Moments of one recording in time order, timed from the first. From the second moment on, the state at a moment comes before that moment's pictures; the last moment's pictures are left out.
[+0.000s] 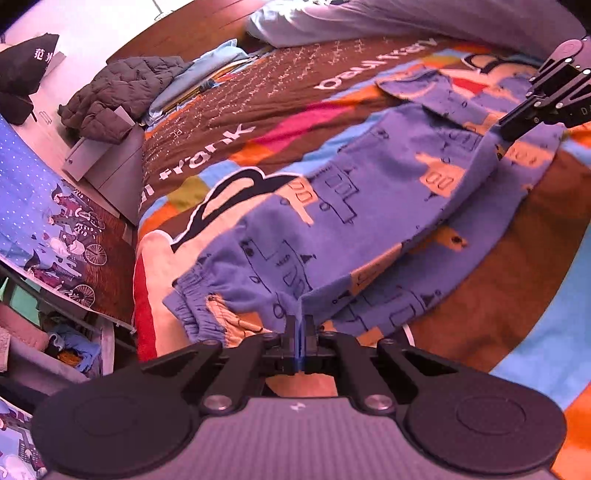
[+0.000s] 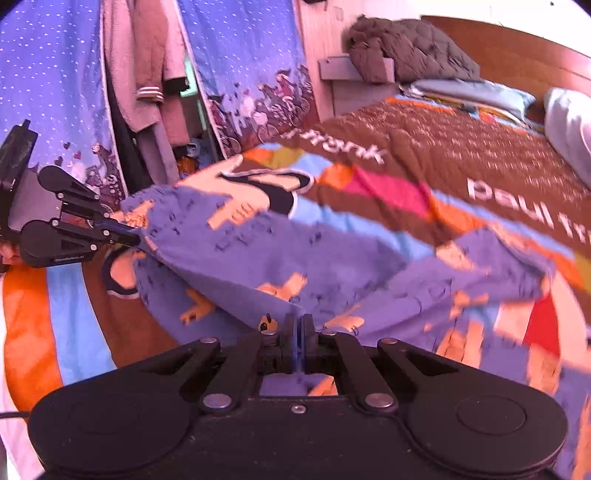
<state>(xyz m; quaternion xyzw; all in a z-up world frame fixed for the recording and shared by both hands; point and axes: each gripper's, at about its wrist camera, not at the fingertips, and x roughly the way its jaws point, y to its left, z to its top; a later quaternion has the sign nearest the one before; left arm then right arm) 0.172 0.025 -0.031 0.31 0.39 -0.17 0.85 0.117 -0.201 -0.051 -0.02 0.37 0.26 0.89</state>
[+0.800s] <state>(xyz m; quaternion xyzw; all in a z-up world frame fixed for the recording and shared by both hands) 0.155 -0.005 -0.016 0.24 0.43 -0.23 0.84 0.068 -0.207 -0.065 -0.02 0.38 0.26 0.89</state>
